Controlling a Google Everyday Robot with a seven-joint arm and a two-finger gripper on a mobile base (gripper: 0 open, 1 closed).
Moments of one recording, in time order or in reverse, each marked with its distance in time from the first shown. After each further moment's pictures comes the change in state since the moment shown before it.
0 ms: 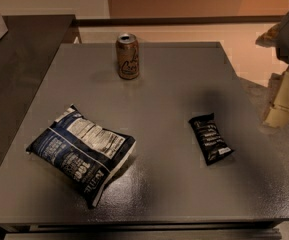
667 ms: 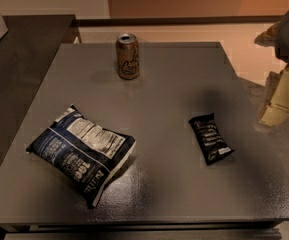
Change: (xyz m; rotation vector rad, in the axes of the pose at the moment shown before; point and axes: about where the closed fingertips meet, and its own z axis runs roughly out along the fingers) arm -0.006 0.000 0.000 0.001 -0.037 0.020
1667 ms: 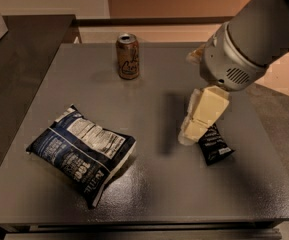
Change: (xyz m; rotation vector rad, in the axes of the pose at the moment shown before) arm -0.107 0.041 0.055 -0.099 -0.244 -0.060
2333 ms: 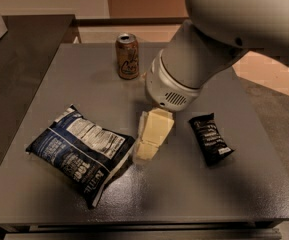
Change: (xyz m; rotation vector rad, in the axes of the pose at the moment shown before) arm -0.057 0.036 0.069 -0.103 -0.019 -0.091
